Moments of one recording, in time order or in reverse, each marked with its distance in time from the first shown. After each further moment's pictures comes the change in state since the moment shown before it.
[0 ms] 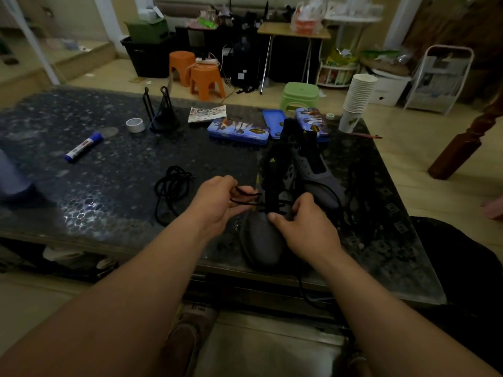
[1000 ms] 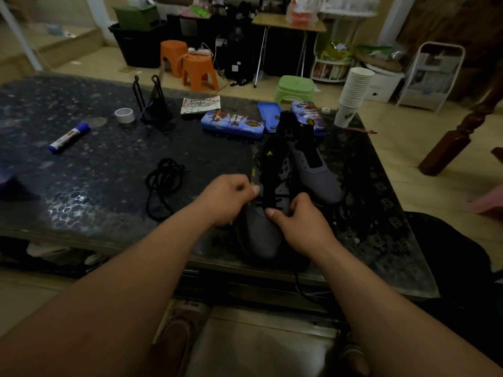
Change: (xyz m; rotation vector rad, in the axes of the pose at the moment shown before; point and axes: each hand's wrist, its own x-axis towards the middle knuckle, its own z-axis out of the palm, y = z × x) left_hand 0.006 -0.009 -0.006 1.057 -0.225 0.323; right_hand 0.009 0.012 0.010 0.138 -0.053 0.027
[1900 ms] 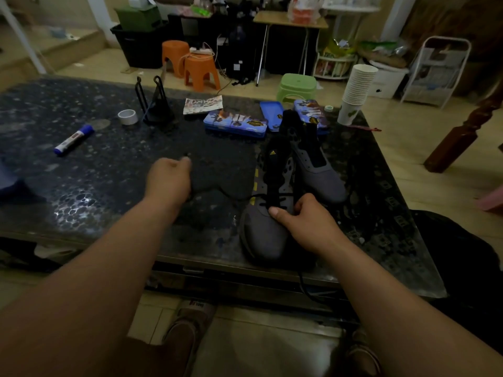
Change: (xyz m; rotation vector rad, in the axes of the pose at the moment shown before) left_hand 0.008 -0.040 -0.072 -0.316 0.581 -0.453; right_hand 0.000 -0.005 -0.013 -0.010 -0.084 0.036
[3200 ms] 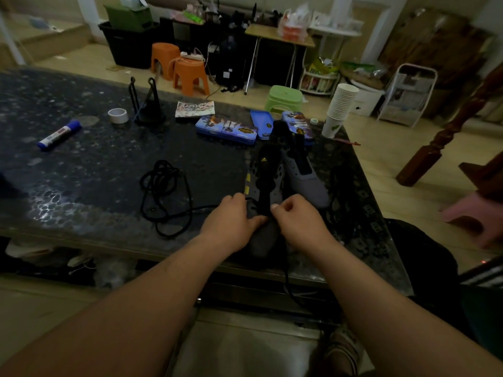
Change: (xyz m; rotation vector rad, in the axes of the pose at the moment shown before) left_hand -0.095 -0.023 0.072 0.594 -0.411 0.501; right_hand -0.011 -0.016 -0.003 0.022 0.103 -0.061
